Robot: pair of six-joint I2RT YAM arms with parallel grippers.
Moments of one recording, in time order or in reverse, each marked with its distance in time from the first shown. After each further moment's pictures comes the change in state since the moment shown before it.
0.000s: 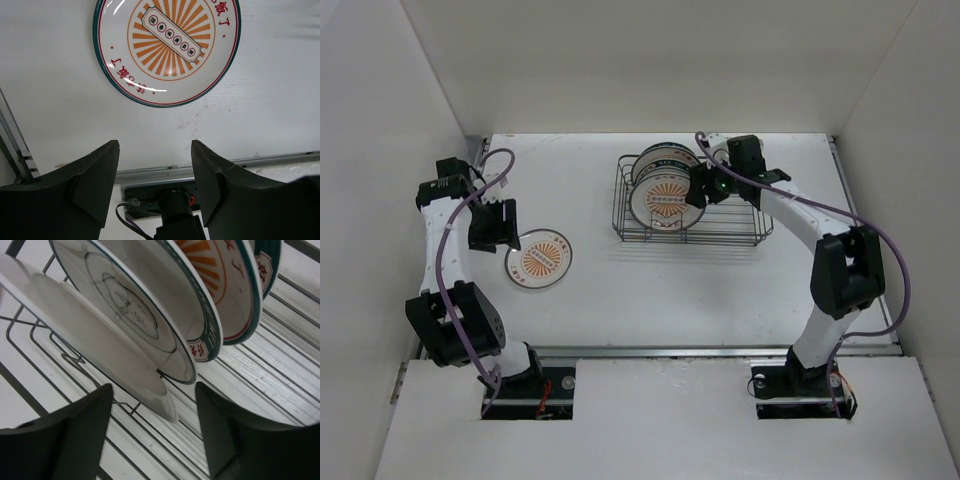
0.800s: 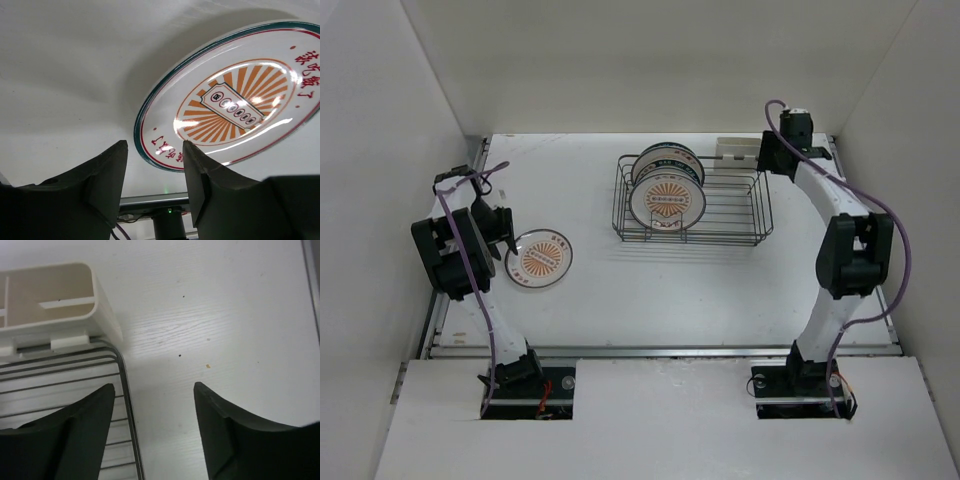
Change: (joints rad) left arm 0.051 0.523 0.146 0.066 -0.071 -0.111; right arm -0.274 0.170 0.255 -0.113 0.613 0.170
